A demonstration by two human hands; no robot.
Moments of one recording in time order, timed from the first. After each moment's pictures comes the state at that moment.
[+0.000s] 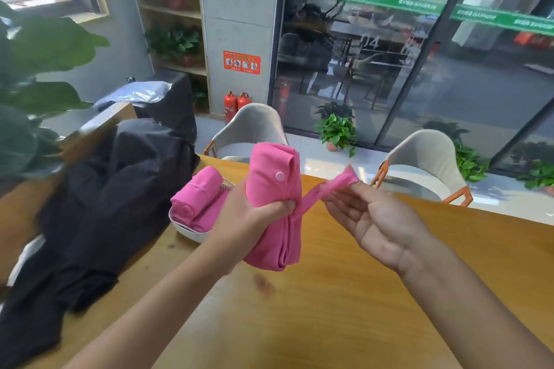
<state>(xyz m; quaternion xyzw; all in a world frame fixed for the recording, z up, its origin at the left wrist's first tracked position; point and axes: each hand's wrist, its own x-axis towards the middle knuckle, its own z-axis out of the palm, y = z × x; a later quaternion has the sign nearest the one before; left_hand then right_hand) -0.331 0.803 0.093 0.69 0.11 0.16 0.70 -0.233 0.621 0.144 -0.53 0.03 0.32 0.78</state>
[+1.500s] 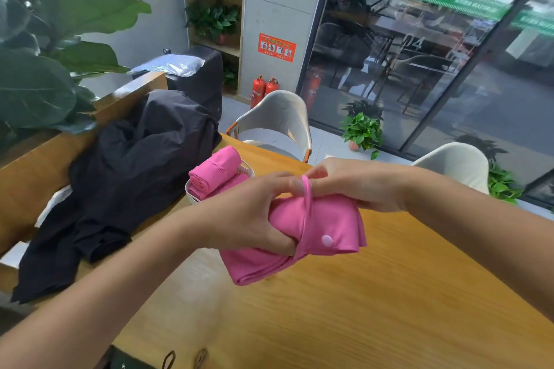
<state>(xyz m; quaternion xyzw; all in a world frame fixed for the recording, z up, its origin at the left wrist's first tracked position) -0.364 0.819 0.130 0.88 -0.01 0.03 0.47 -0.211 0.683 0.188 -0.74 -0.37 0.49 0.26</state>
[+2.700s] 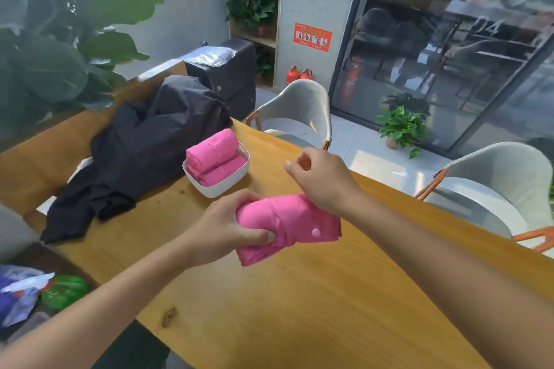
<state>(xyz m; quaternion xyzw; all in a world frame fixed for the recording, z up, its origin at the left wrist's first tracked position) -0.324 0.716 0.047 0.79 0.24 0.10 0.55 -0.134 0.618 0.103 -0.84 -0.44 0.14 0.28</state>
